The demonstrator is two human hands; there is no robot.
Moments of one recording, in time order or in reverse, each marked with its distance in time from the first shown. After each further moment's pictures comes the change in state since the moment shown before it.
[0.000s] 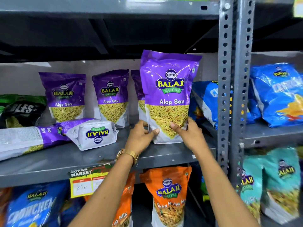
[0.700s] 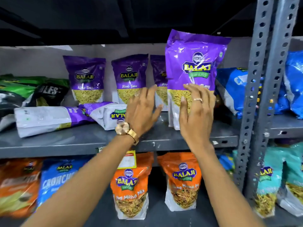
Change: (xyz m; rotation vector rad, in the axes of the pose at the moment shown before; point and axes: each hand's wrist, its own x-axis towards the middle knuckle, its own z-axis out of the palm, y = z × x) left_hand -0.015 0.008 -0.069 0.820 0.381 0.578; right_hand -0.052 -0.059 0.051 -0.327 0.507 -0.639
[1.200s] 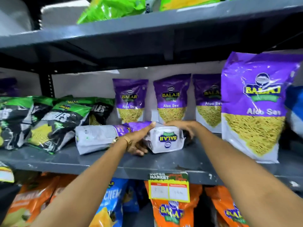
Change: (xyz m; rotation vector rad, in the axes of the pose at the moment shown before) left_hand -0.013 -0.158 -0.036 -0.692 -0.807 -1.119; right_hand 0.052 -0.038 0.198 0.339 -1.451 0.507
